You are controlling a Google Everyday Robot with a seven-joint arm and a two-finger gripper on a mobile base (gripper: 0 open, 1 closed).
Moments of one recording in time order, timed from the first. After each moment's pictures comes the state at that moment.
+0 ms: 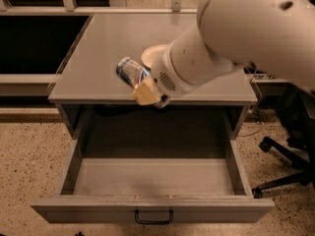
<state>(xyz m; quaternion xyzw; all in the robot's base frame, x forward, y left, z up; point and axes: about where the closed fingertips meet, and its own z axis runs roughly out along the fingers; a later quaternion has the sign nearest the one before) 0.495 0.021 0.930 -0.44 0.82 0.12 0.34</state>
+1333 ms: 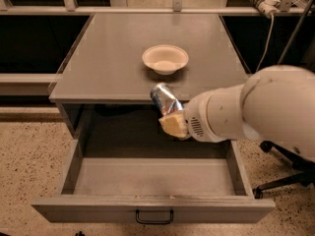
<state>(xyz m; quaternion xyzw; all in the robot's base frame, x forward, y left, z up) 0.464 -0.040 0.872 -0.32 0.86 0.14 0.38</state>
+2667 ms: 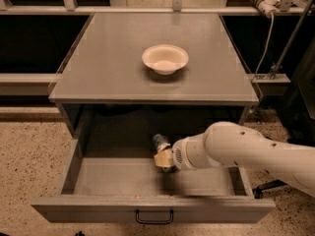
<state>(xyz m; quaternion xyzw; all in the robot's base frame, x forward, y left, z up) 0.484 -0.029 0.671 -0.17 0.93 0.23 0.24</state>
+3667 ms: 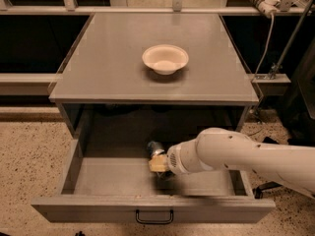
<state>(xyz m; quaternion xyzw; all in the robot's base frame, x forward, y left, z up) 0.484 -0.017 0.640 -0.16 0.93 0.24 0.22</state>
